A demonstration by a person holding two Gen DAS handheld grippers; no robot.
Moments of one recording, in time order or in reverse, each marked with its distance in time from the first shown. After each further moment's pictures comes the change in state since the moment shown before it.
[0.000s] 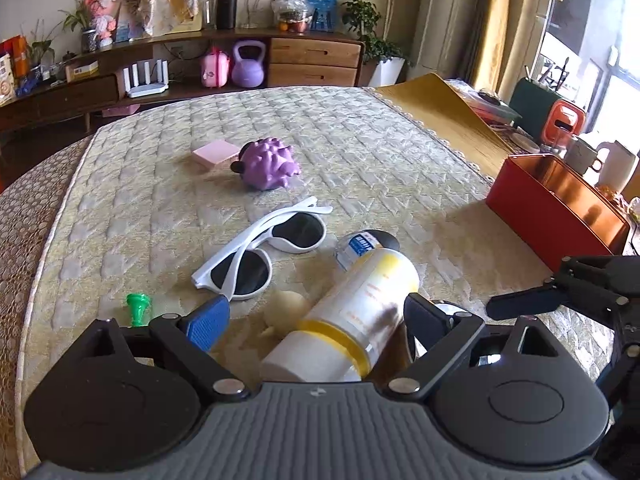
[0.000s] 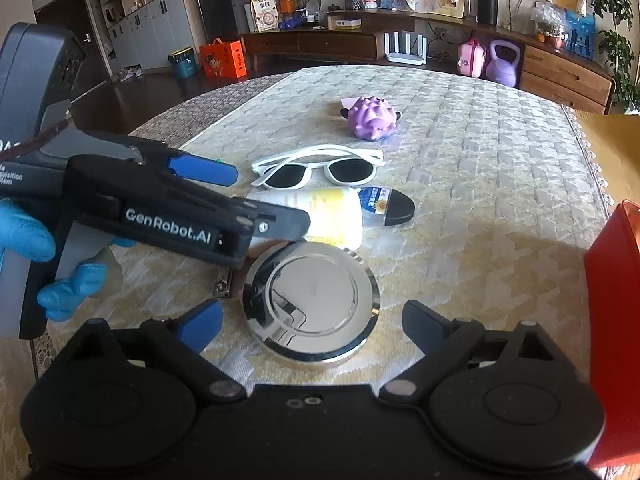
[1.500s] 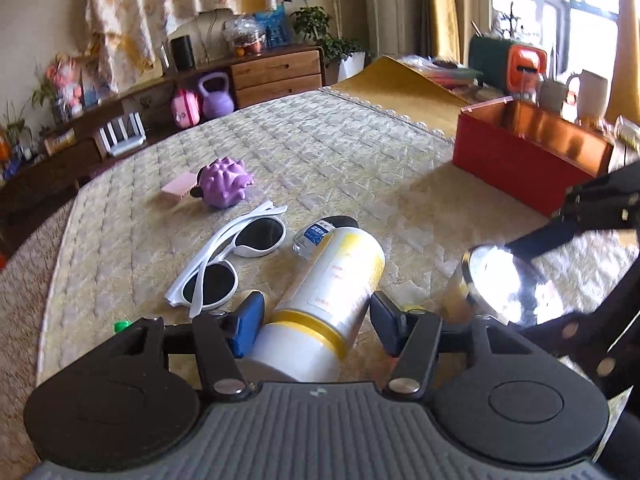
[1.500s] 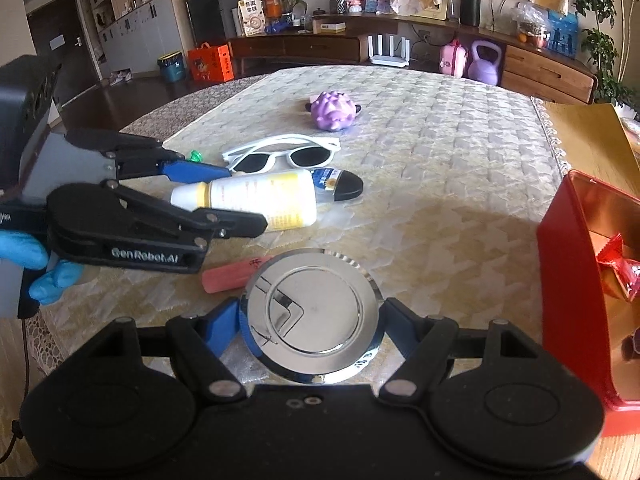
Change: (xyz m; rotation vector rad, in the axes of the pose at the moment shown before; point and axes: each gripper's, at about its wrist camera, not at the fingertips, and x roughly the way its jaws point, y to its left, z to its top) left arm -0.004 -0.044 -0.020 0.265 -0.038 0.058; right arm -0.025 -0.029 -0.021 0.009 -0.016 -0.030
